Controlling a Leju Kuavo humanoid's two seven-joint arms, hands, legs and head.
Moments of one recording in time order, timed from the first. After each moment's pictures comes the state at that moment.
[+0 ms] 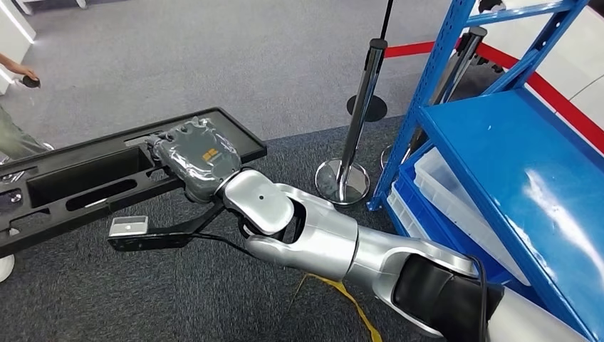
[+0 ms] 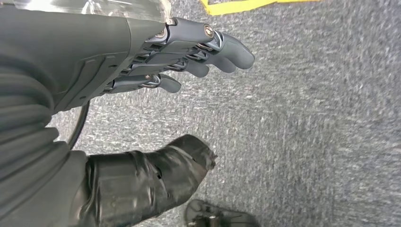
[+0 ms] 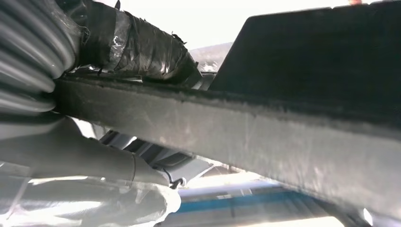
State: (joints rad) left arm -0.09 0.12 -0.46 -0.24 0.60 0.24 -0.33; right arm -0.86 0.06 1.04 -1.38 1.04 0.06 0.28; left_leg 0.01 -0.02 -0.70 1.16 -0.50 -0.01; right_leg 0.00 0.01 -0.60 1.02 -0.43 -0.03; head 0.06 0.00
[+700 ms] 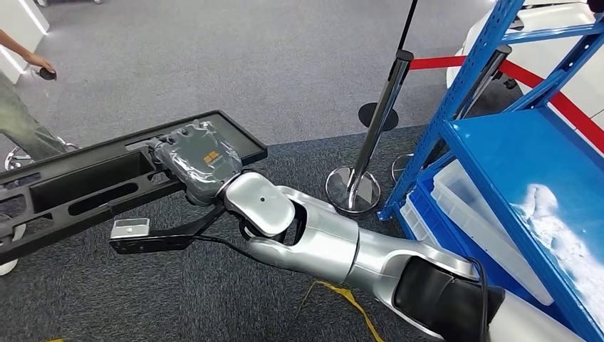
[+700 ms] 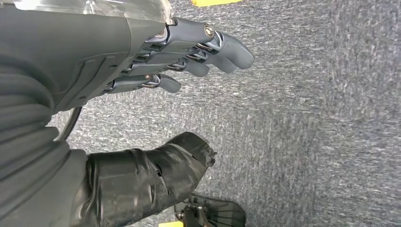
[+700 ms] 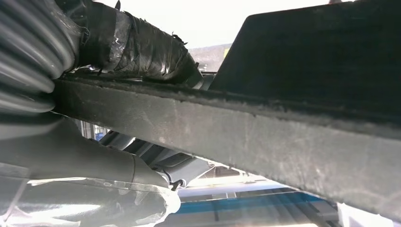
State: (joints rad) left arm -0.09 0.13 -0.46 -0.24 0.60 0.18 -0.34; right arm -0.85 0.06 1.04 -1.38 1.04 0.06 0.27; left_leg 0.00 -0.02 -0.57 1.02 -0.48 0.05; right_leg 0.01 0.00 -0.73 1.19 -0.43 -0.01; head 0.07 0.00
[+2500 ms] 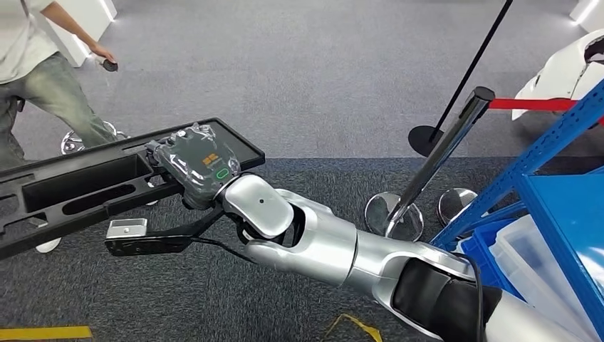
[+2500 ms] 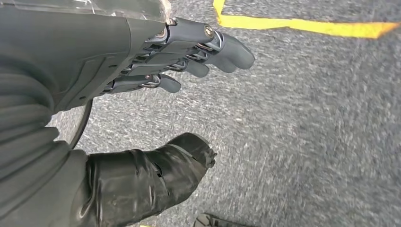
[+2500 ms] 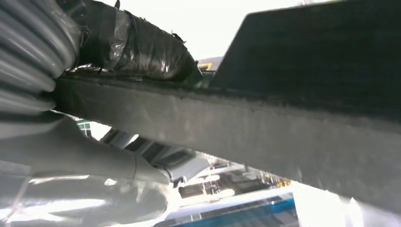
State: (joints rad) left arm -0.09 0.13 -0.48 -0.24 0.60 0.30 -0.30; right arm -0.84 0.06 1.04 -1.40 0.99 0.06 0.29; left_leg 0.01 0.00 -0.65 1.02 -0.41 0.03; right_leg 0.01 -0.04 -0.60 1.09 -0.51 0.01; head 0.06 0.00
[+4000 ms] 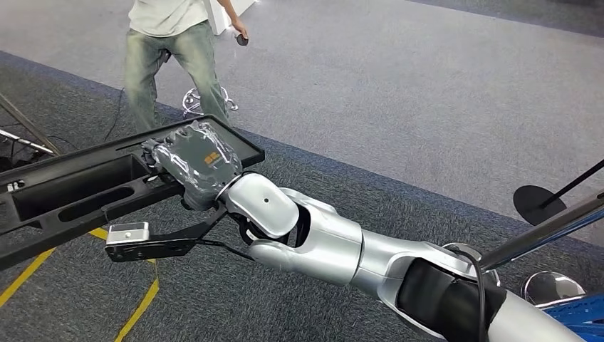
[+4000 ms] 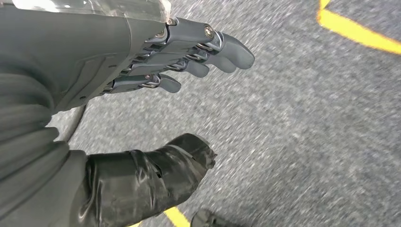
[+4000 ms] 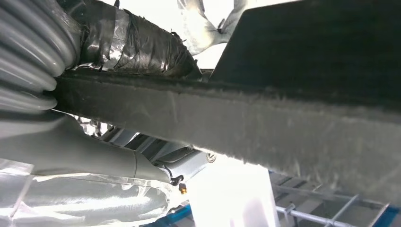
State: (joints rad) left arm -0.08 0.13 -0.48 -0.24 0.60 0.30 -0.31; right arm -0.84 0.05 1.04 -1.45 0.96 0.06 0.27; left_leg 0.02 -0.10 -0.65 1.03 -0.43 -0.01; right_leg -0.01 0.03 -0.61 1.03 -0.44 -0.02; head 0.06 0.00
